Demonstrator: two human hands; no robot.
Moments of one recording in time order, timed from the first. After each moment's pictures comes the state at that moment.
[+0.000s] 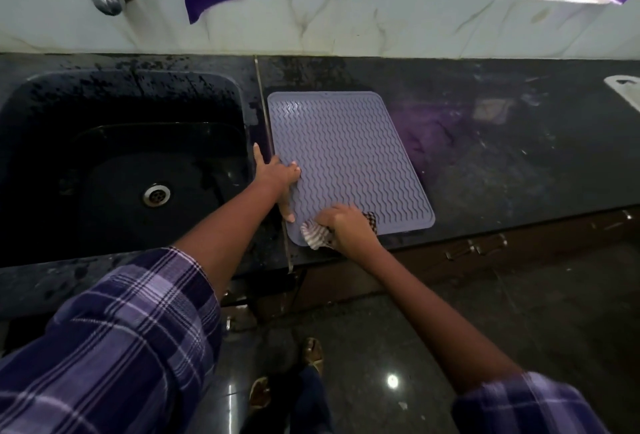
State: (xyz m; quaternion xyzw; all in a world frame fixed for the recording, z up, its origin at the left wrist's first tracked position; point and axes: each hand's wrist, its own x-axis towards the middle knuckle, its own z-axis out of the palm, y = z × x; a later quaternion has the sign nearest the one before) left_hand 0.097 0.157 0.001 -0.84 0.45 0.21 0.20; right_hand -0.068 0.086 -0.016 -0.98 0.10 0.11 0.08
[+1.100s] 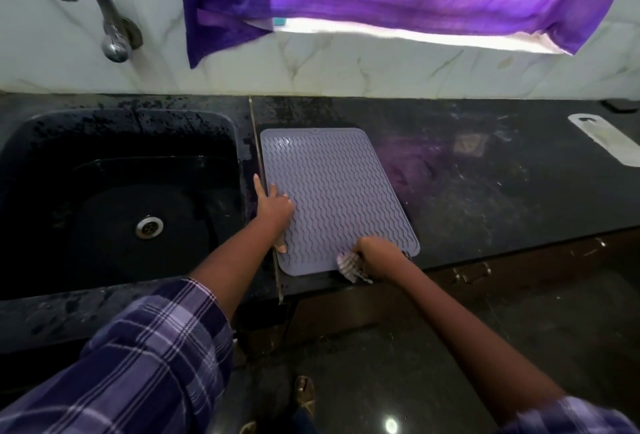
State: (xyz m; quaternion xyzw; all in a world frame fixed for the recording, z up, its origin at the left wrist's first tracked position) left_hand 0.080 0.146 0.003 -0.85 0.44 0.17 0.24; right_hand -0.096 0.033 0.006 -0.94 0.23 0.23 0.07
